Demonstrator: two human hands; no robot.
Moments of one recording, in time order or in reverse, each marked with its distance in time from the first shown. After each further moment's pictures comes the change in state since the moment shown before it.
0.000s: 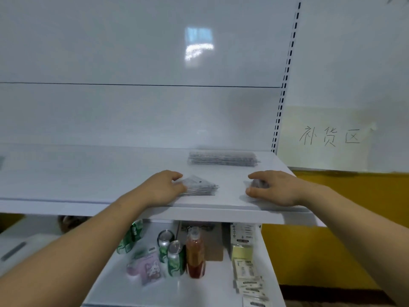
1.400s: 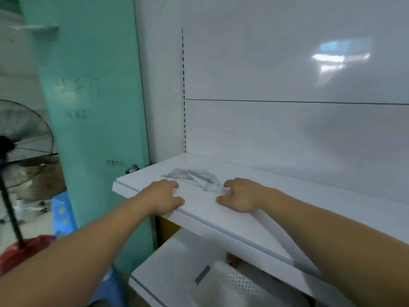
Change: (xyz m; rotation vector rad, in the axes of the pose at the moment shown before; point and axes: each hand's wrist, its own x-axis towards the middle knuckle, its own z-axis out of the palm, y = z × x) left_hand -0.090 -0.502 -0.272 0.237 0.173 -0.546; right_hand 0.301 -0.606 0.143 -0.144 -0.146 -0.526
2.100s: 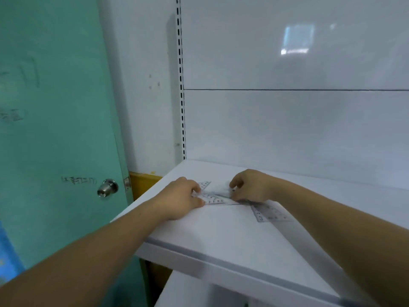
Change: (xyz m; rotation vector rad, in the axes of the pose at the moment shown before) left_hand 0.172 -0.081 -0.007 -0.156 -0.048 0.343; right_hand 0.146 -0.051 -0.018 0.200 0.084 0.261
